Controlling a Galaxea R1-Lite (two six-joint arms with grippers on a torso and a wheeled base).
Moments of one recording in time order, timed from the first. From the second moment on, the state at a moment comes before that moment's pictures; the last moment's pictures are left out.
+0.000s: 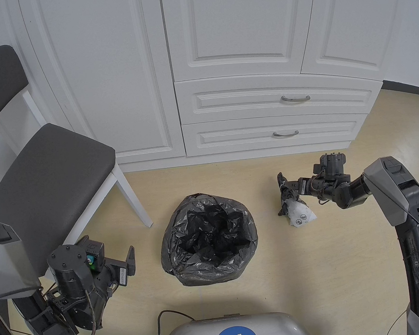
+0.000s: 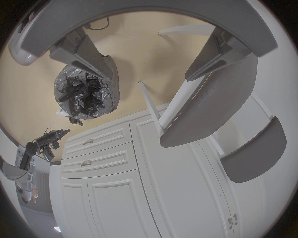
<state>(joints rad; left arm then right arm) -0.50 1.92 -0.11 -1.54 0.54 0.17 0.08 2.66 -1.74 -0.50 0.17 0.20</state>
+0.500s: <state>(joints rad) -0.50 1.89 -0.09 -1.53 0.54 0.12 0.10 2.82 -1.91 -0.49 0.09 0.20</state>
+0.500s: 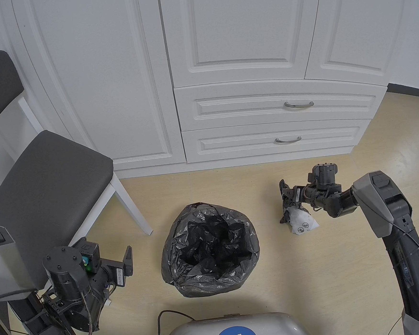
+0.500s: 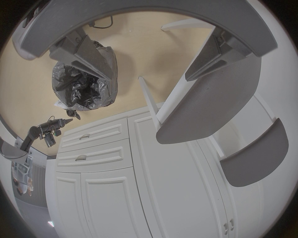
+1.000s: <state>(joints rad) -0.52 1.86 -0.10 -1.53 0.54 0.12 0.11 2.96 -2.00 -0.45 0.08 0.16</state>
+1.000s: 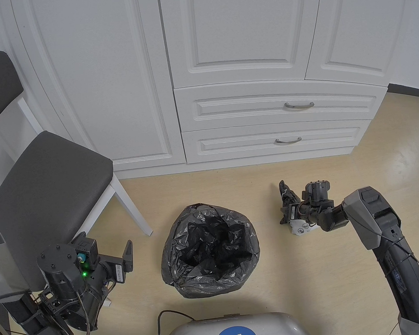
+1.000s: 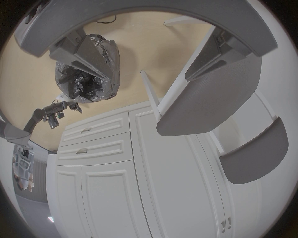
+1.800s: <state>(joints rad) -0.54 1.80 -0.10 -1.53 0.54 0.13 0.11 2.50 -1.50 -0.52 0.08 0.18</state>
